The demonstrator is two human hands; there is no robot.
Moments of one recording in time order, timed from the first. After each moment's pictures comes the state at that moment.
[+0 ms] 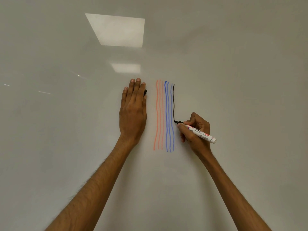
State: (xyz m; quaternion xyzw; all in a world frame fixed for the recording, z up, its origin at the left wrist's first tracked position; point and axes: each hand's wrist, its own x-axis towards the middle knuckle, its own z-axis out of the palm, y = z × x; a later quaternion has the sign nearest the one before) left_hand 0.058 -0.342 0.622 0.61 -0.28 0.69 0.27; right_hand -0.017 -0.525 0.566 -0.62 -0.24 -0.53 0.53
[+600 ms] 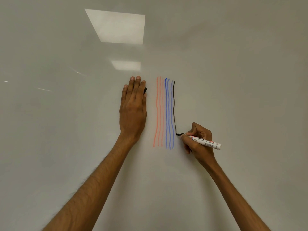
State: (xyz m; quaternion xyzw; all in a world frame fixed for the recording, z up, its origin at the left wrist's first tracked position) left_hand 0.057 -0.342 0.619 0.61 -0.28 0.69 0.27; right_hand -0.024 -0.535 0.535 -0.66 -0.23 -0.47 0.54
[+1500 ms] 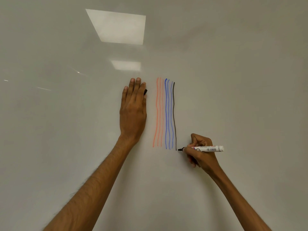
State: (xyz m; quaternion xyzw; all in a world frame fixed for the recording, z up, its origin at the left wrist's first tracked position) left_hand 0.058 -0.343 0.615 0.61 -0.28 0.69 0.27; right_hand -0.036 -0.548 0.515 -0.71 -0.19 -0.38 0.56
